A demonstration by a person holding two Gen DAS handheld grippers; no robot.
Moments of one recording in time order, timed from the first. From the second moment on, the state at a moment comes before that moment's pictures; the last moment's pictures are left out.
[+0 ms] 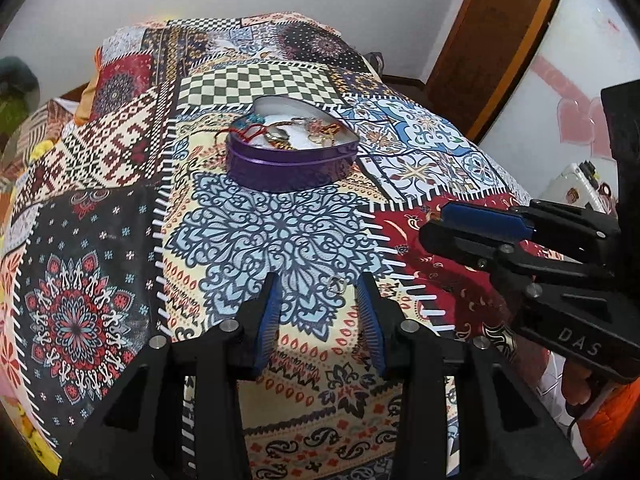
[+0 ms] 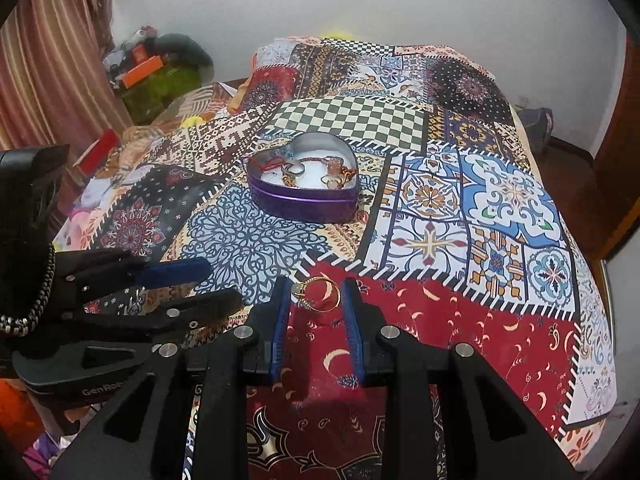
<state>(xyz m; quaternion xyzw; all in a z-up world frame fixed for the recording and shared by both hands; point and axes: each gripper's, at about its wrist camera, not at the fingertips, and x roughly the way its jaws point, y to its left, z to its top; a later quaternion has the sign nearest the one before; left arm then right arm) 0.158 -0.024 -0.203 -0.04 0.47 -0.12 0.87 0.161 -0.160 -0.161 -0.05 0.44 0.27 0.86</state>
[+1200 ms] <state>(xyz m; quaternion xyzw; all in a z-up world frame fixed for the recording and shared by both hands) 0.177 0.011 -0.143 -0.06 0.39 -0.10 0.91 0.183 -0.149 -0.122 -0.03 0.38 0.28 0.88</state>
